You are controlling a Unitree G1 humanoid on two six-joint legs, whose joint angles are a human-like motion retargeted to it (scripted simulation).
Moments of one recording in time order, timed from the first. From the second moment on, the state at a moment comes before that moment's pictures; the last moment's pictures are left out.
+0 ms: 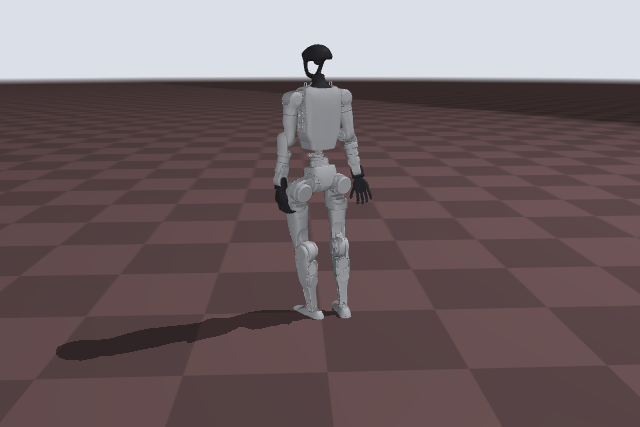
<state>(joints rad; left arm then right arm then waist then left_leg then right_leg) 0.02 0.14 0.28 1.46 0.20 0.07 -0.29 0.06 -0.16 0.16 1.65 -0.61 0.08 0.30 -0.01 0.01 -0.12 -0.15 -0.07 0.09 0.08 -0.08 0.05 -0.02 -0.03 -0.43 0.07 -0.17 -0.05</state>
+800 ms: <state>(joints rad) 0.02 0.10 0.41 1.59 0.14 0.07 -0.27 -0.08 -0.16 0.09 1.46 -0.69 -0.03 0.24 0.37 -0.13 -0.08 -0.26 -0.27 -0.35 0.04 0.09 -0.07 0.14 -0.13 -1.04 0.09 -0.29 0.07</state>
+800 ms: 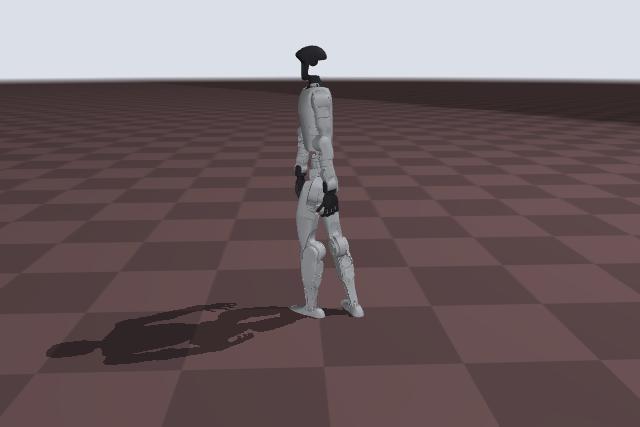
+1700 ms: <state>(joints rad) -0.06 0.16 0.25 1.49 0.15 0.07 -0.28 0.02 -0.18 0.04 1.68 -0.43 0.04 0.25 -0.18 0.05 -0.07 -0.01 0.02 0.47 0.01 -0.16 0.04 -0.15 0.05 -0.14 0.08 -0.04 -0.03</state>
